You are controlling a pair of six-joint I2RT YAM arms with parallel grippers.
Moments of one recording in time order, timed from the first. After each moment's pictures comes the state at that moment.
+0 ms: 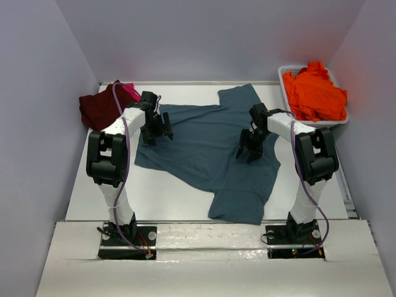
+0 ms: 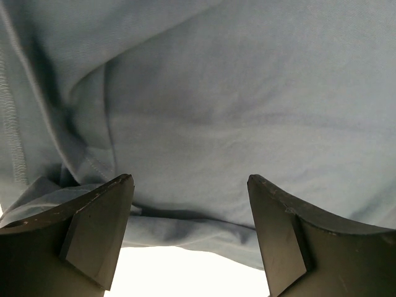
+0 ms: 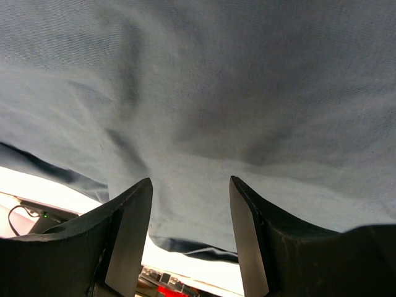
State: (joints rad) left arm -0.19 1.90 1.43 -0.73 0.14 -0.42; right arm 0.27 1.92 1.36 -0.88 -0.32 0.55
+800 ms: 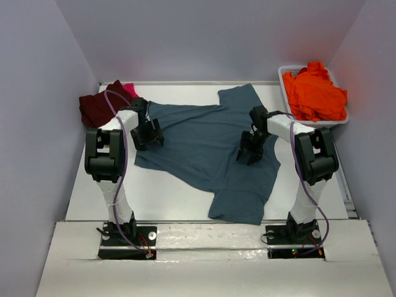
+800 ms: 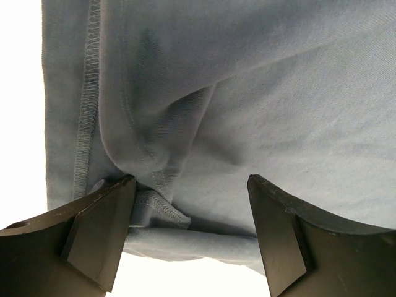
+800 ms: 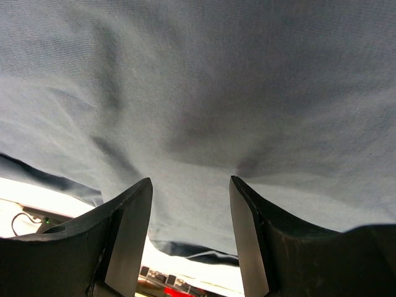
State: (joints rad) left arm -0.10 1.95 1.38 -0.74 0.11 -0.43; right arm 0.27 1.92 1.33 -0.86 -0.31 0.58
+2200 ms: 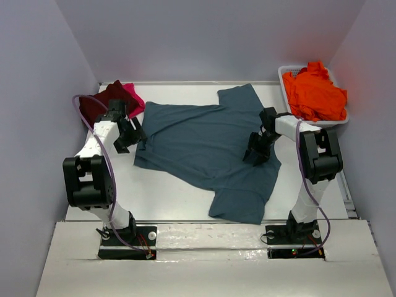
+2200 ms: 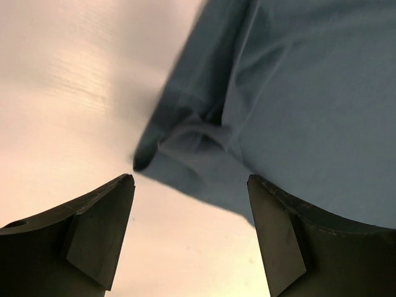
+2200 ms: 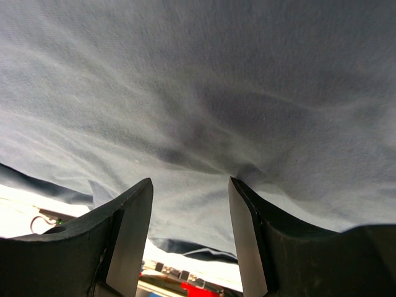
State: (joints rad) left arm 0.03 1.63 1.23 -0.76 0.01 -0.45; right arm 0.17 1.92 1.28 -0.86 -0.32 0.56
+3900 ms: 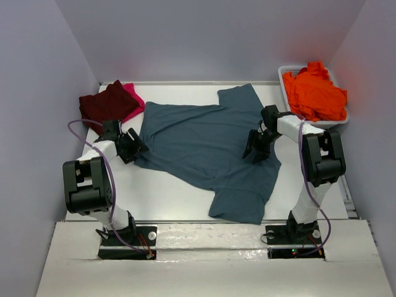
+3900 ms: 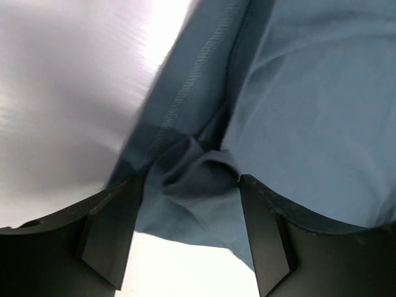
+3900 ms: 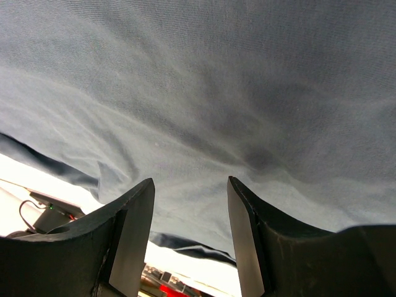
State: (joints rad) left arm 0.15 1.56 0.83 -0.30 0.27 -0.55; right arm 0.17 1.88 1.27 -0.84 -0.39 0.48
